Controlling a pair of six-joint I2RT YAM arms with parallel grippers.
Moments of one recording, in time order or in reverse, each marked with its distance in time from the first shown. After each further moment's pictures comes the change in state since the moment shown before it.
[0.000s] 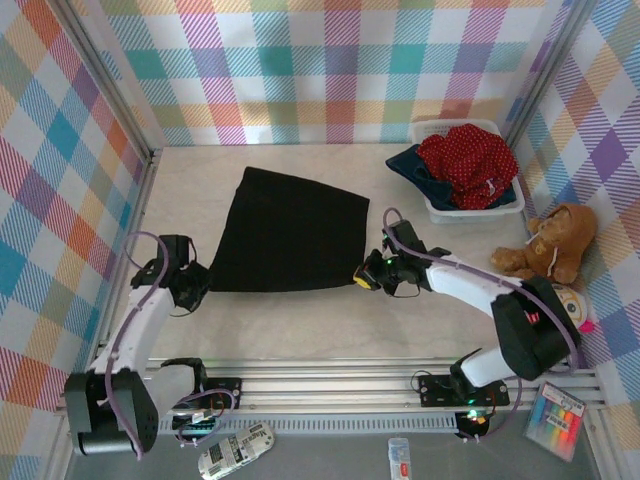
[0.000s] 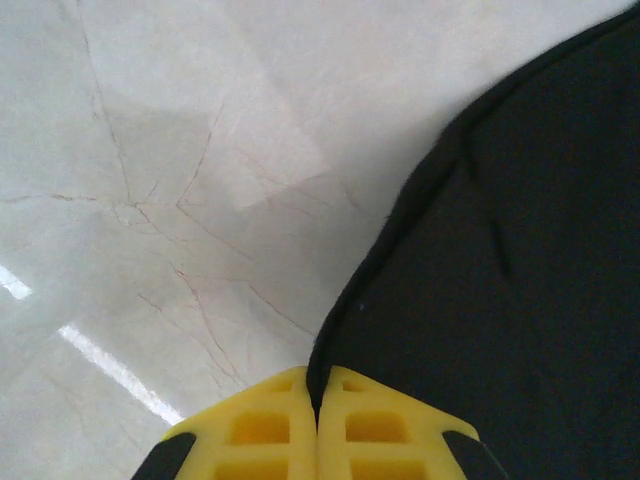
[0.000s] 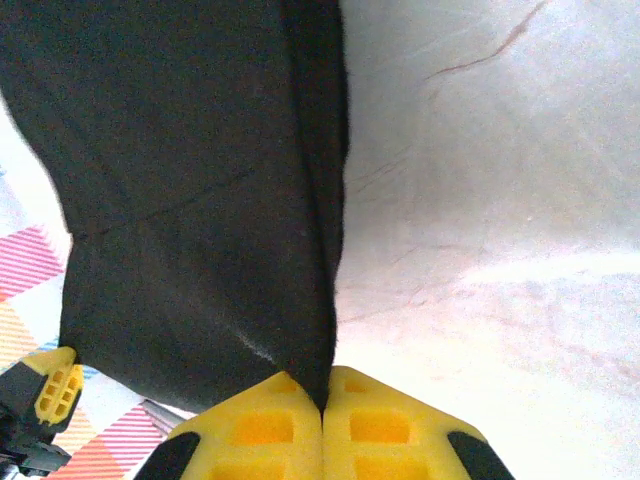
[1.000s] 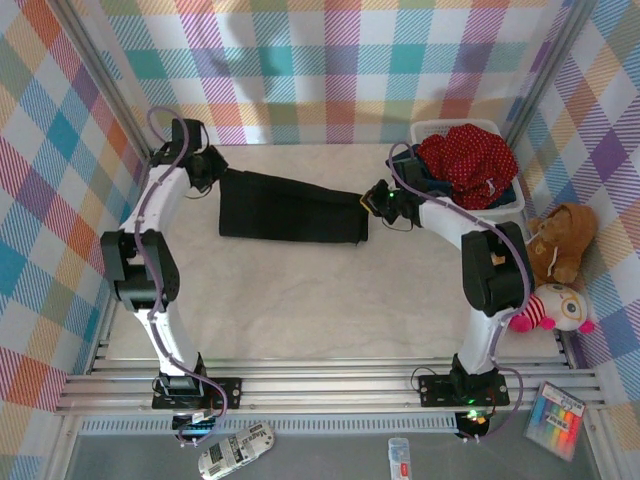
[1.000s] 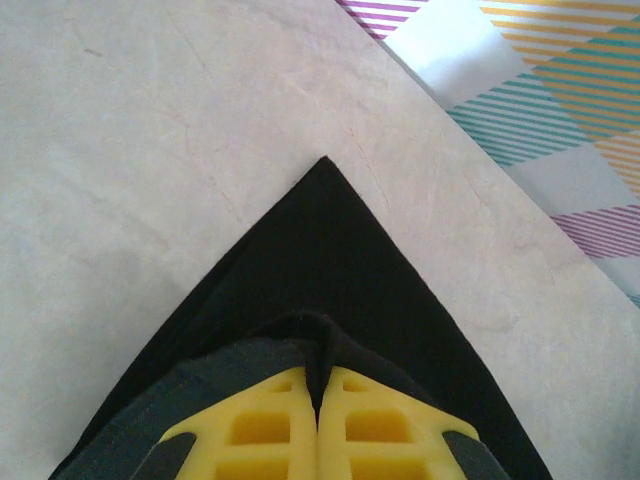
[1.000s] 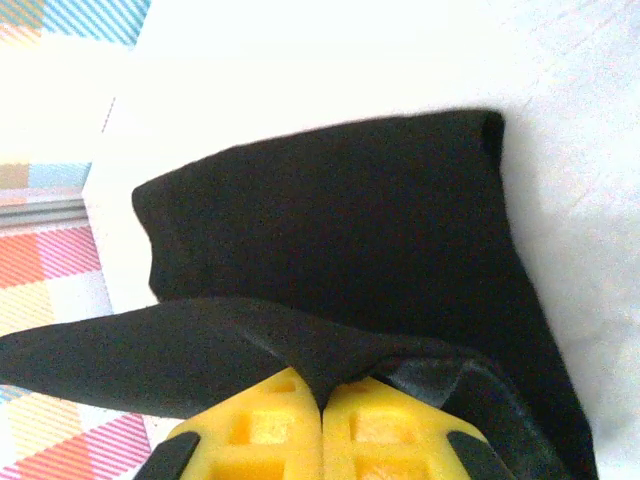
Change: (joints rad) left arm -0.040 0.915 1.062 0.112 0.051 0.257; right arm -0.223 0.472 0.556 0.098 0.085 -0.133
